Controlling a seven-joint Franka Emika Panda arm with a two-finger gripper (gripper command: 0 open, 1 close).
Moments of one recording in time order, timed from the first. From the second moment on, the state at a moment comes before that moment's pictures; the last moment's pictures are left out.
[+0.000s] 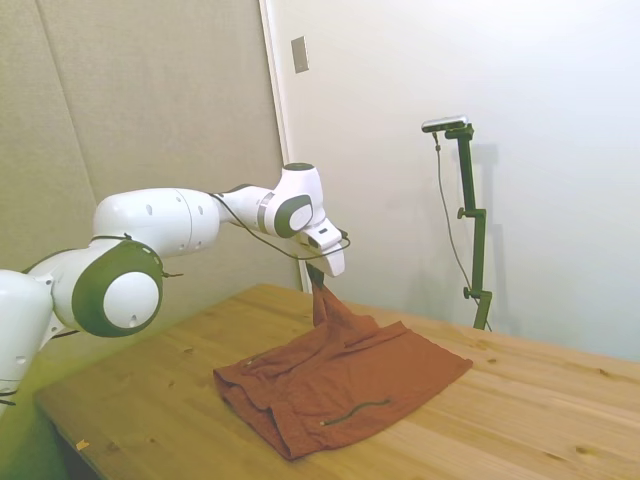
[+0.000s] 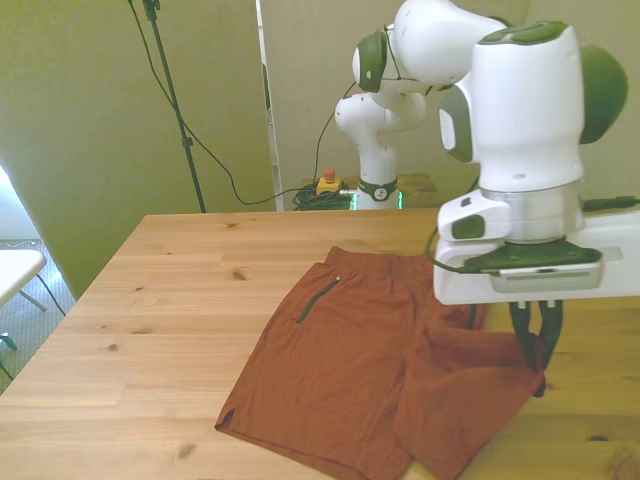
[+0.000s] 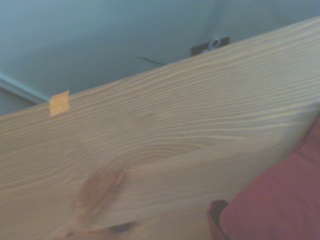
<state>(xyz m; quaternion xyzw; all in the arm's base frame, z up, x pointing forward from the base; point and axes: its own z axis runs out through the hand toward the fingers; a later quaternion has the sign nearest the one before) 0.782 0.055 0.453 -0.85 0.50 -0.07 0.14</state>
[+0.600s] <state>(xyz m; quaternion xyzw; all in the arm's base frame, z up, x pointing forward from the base) 0.782 0.101 0.474 -0.87 0.46 -0.08 0.15</state>
